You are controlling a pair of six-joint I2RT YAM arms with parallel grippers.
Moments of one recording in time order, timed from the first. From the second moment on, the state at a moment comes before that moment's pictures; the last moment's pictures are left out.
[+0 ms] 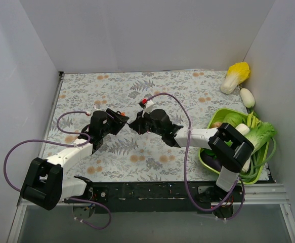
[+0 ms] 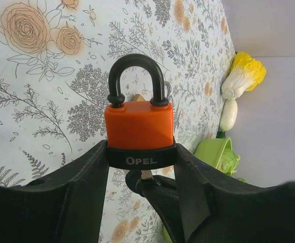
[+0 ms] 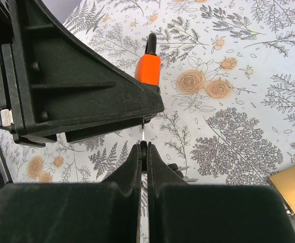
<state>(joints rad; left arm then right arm) -0.39 1.22 0.55 0.19 0.06 -1.20 0.91 1.73 0.94 0.53 -0.09 0.42</state>
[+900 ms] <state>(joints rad) -0.41 1.18 0.52 0.22 0.06 -1.25 0.91 1.78 0.95 0.60 -0.10 0.47</state>
